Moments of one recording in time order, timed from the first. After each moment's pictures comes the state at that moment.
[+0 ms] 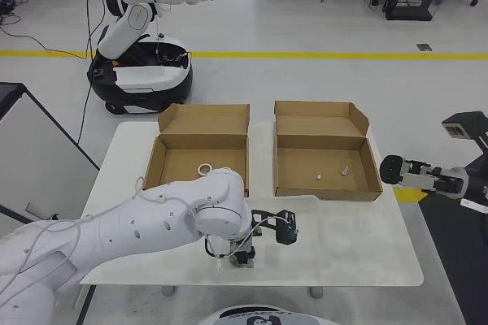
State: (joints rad) left arm 0.56 -1.08 -0.26 -1.91 0.37 -0.31 -1.51; right arm -1.63 -0.78 1.98 -1.91 0.57 -0.26 1.39
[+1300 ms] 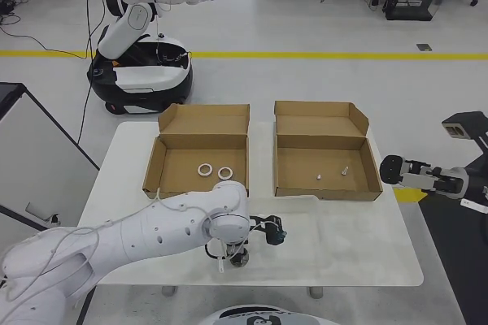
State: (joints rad) left arm 0.63 -1.14 -0.17 -1.73 0.51 -0.28 -1.54; right arm -1.63 -0.78 1.98 -1.91 0.57 -0.26 1.39
